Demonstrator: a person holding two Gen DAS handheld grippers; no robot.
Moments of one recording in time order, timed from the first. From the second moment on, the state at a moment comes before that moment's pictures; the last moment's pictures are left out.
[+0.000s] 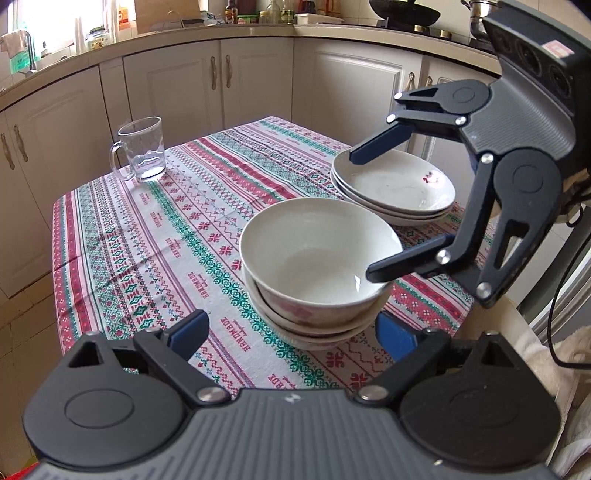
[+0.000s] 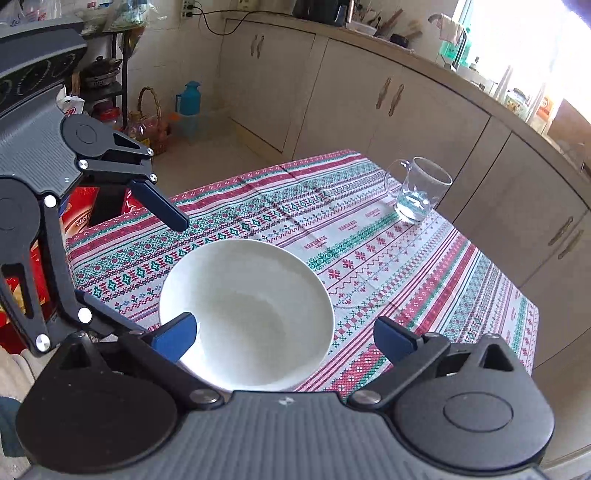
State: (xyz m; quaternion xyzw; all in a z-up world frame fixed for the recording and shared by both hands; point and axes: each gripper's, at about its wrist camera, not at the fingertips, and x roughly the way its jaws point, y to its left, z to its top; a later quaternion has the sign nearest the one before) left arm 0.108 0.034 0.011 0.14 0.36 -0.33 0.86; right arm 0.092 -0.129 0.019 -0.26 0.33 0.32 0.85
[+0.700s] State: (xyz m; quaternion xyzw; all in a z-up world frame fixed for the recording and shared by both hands) left arm 0.132 0.021 -0.031 0.18 0.36 -0.39 0.83; right arm 0.097 -0.155 -0.041 -0.22 0.39 0.33 0.83
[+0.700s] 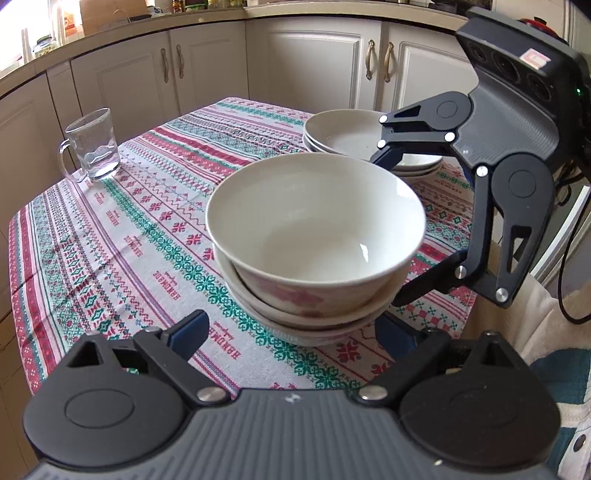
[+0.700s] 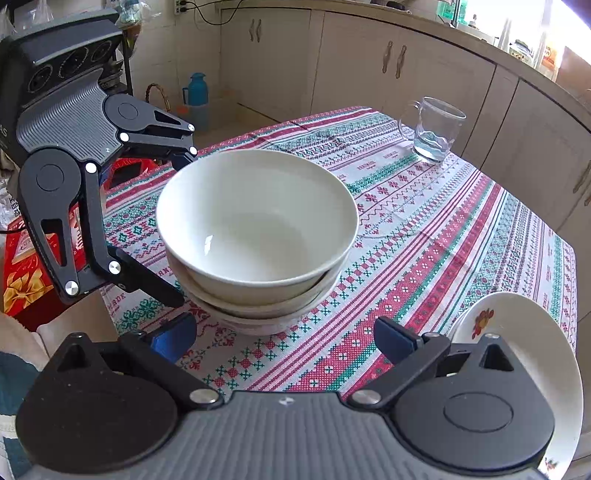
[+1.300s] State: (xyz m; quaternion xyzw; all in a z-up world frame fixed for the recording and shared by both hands) left arm 0.161 0.019 -0.045 0.21 0.36 -0.49 0.77; right arm 0.120 -0.142 -0.047 -0.25 0.38 0.45 0.77
